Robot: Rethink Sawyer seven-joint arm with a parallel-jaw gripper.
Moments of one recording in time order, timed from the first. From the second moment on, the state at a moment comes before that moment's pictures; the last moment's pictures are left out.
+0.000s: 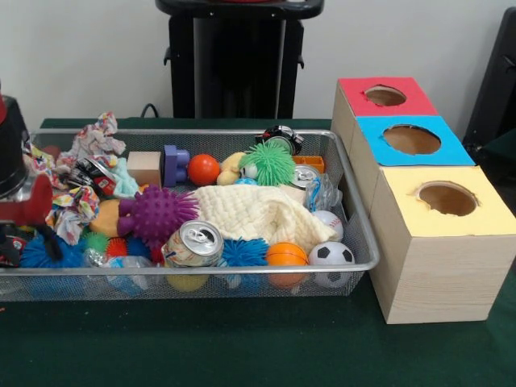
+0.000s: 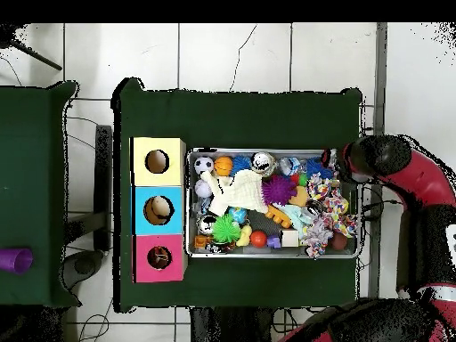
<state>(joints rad) -0.77 -0.25 0.31 0.99 -0.27 0.96 1.30</state>
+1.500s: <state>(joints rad) -0.86 0.09 0.64 0.37 -0.42 1.56 0.73</state>
